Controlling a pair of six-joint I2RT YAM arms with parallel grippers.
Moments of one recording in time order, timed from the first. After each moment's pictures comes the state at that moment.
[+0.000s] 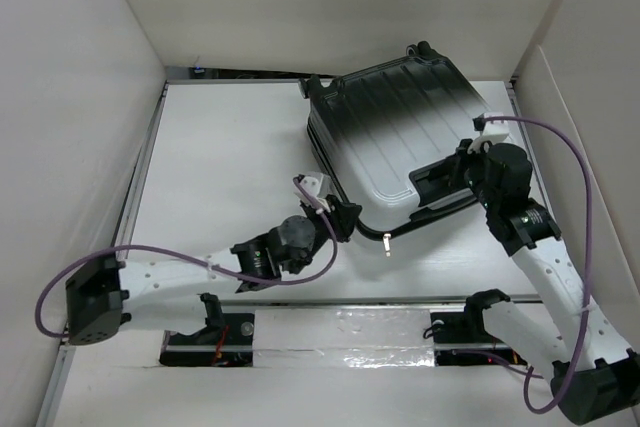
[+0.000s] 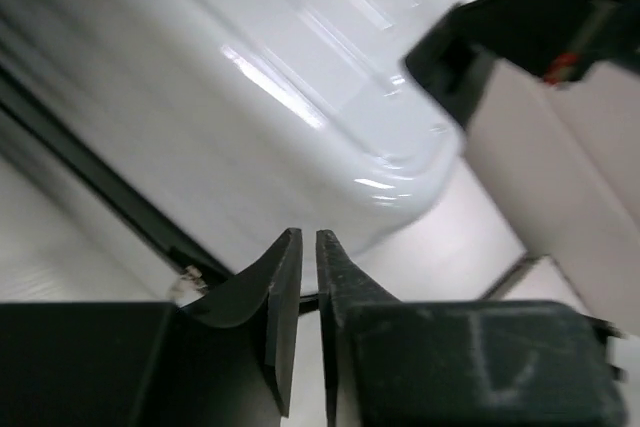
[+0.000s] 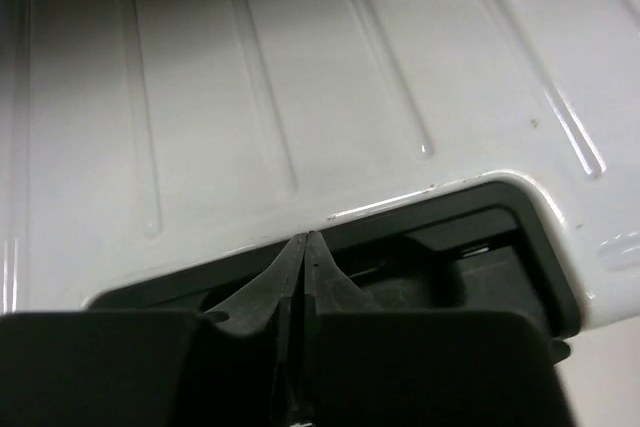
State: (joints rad) left arm -1.22 1.14 0.63 0.36 -0.57 -0.59; right arm 0.28 0.84 0.87 -0.35 0.08 0.15
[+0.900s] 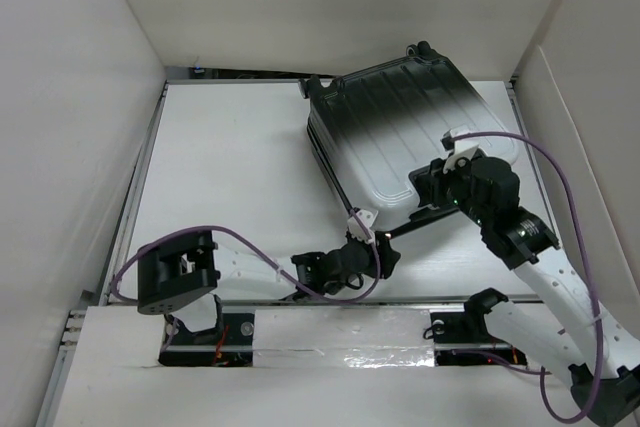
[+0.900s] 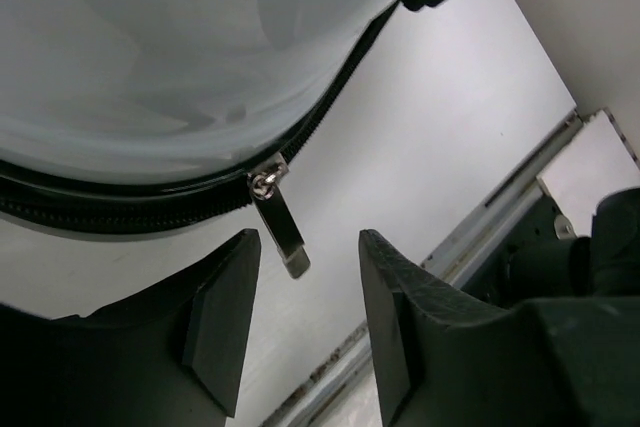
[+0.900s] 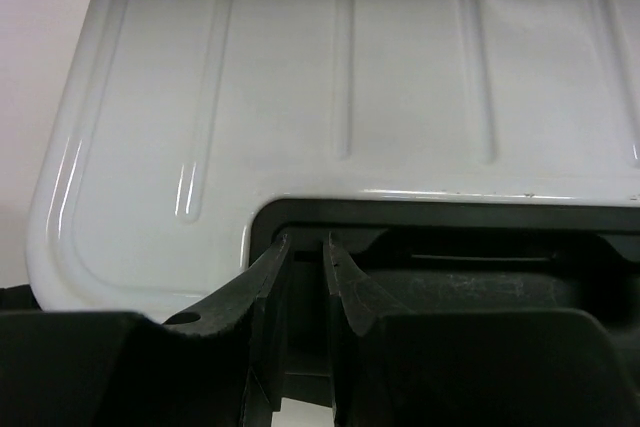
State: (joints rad) left arm -1.37 1.54 0.68 0.48 -0.47 -0.71; right arm 0.46 0.78 0.85 -0.39 -0.02 0.07
